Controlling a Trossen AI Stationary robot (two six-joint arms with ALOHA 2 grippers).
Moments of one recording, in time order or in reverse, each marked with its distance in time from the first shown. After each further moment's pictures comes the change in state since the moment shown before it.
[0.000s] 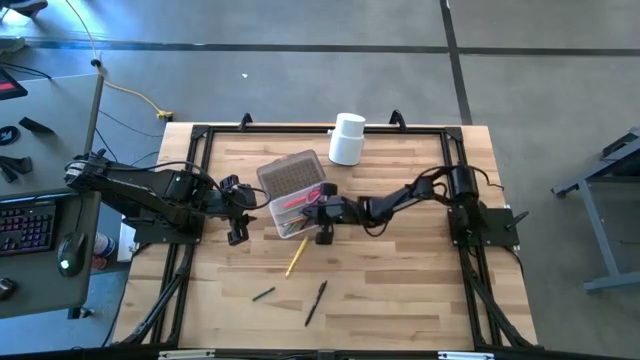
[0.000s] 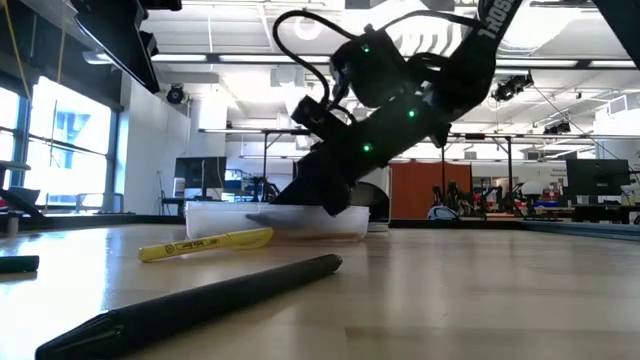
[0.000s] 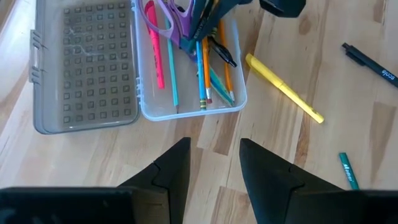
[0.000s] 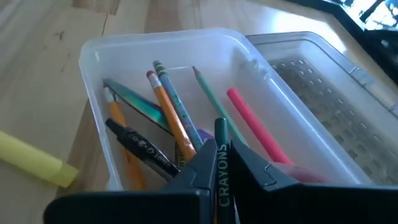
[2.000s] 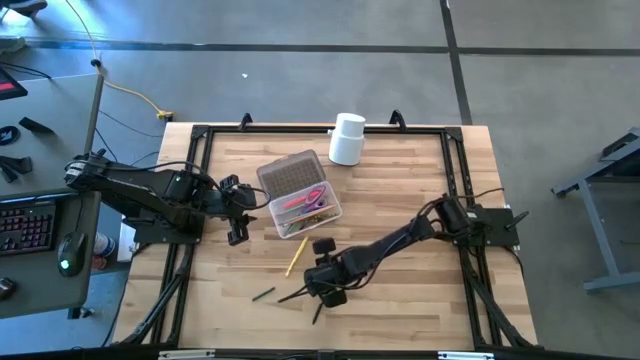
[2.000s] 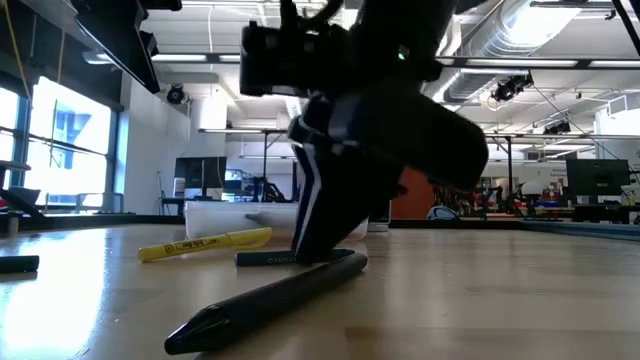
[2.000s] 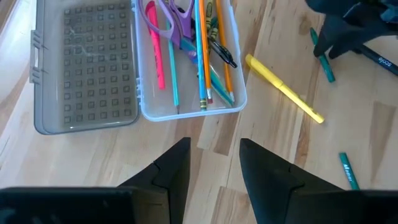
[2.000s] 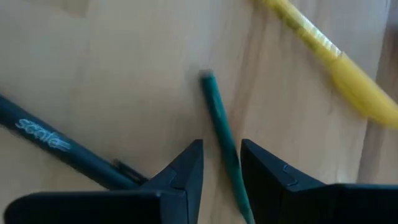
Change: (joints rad) left arm 0.000 0.000 0.000 0.000 0.000 0.000; right arm 0.372 0.165 0.612 -1.127 0.041 0.244
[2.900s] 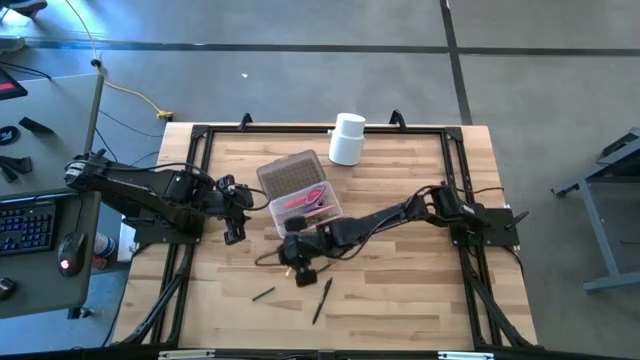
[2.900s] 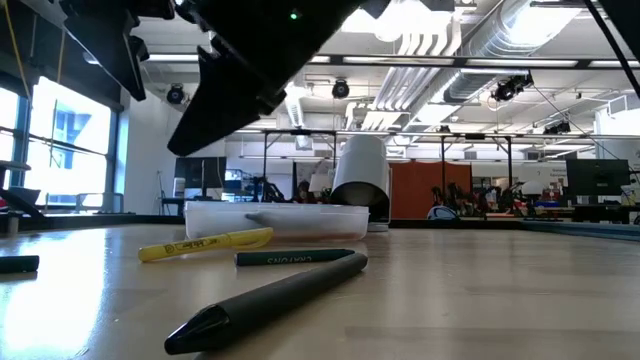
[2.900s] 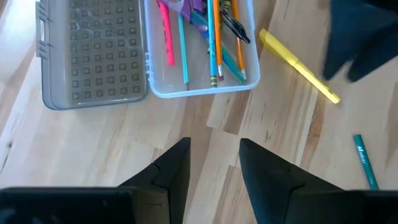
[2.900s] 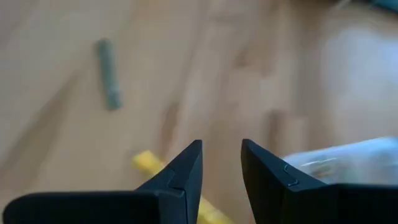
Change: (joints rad) left arm 0.000 0.000 0.000 -0.083 0.002 -0.026; right arm -0.153 -0.003 0.146 0.231 -0.125 -0.174
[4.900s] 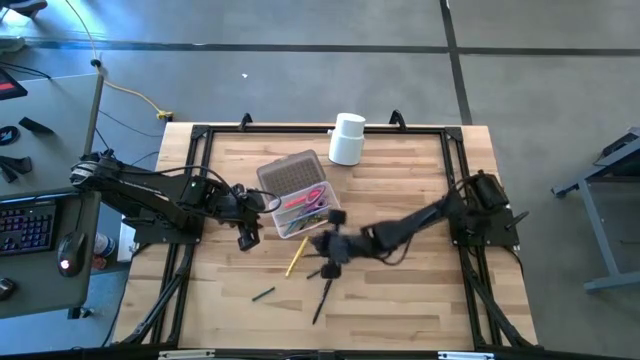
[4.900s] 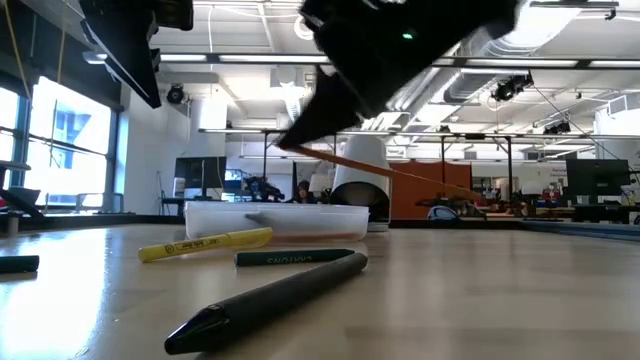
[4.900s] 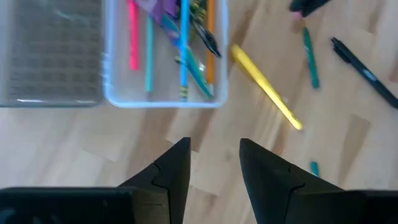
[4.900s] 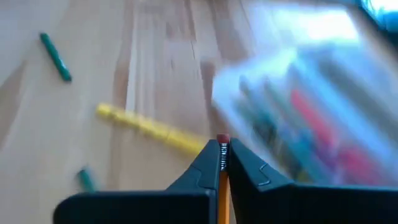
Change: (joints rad) left arm 0.000 0.103 0.000 0.137 0.086 -0.140; right arm 0.059 -0.328 -0.621 0.442 0.311 0.176
